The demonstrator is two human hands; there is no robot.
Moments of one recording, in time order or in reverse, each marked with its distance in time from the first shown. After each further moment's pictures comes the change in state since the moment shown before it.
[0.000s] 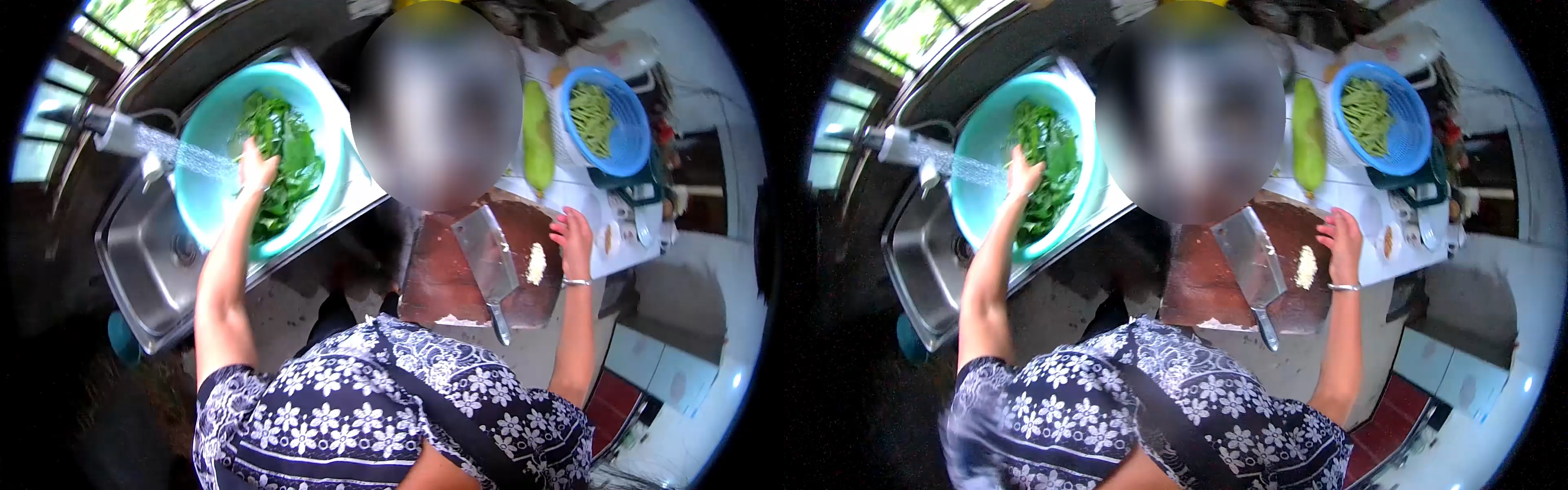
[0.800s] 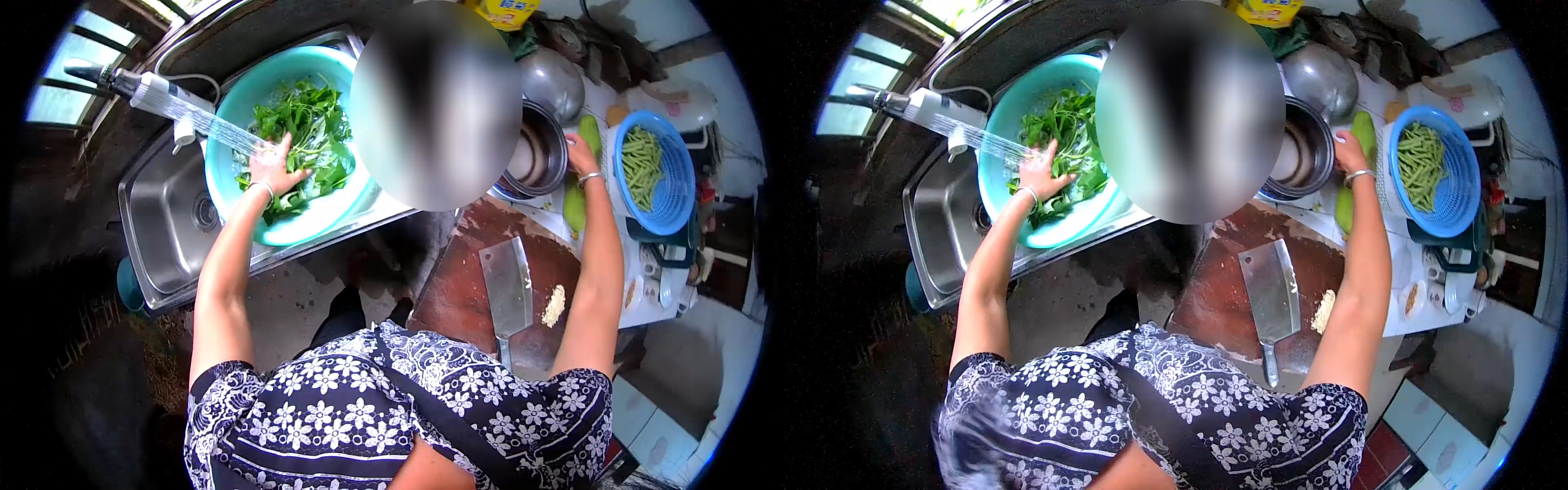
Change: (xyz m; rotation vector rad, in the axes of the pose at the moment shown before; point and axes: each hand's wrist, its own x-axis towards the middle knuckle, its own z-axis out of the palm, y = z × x) left_hand -0.029 -0.021 -0.036 0.750 -0.236 0.170; right_hand 0.255 -0.012 0.152 -0.653 -0.367 -0.177
